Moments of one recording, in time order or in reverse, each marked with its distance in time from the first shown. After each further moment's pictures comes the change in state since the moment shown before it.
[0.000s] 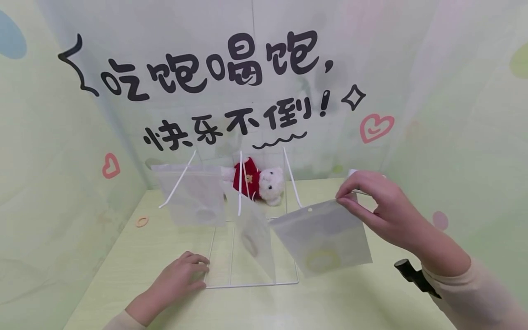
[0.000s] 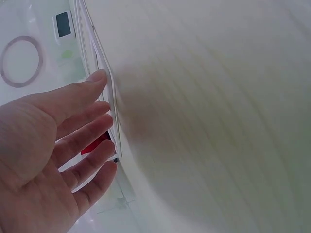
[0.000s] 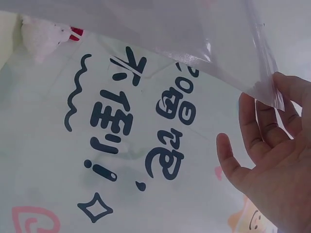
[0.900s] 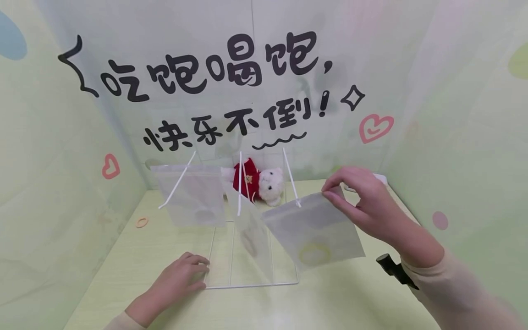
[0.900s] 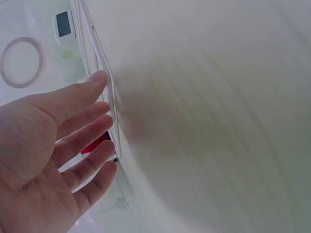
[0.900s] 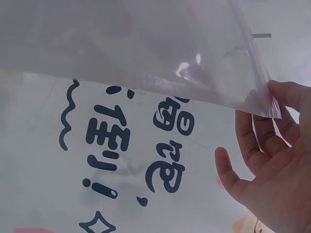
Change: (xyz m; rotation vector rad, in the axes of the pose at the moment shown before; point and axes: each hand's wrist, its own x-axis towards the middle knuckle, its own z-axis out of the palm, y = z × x) left_hand -0.001 0.001 0.001 0.014 0.030 0.024; right_hand 0.012 0.003 0.018 -0.038 0.025 0.058
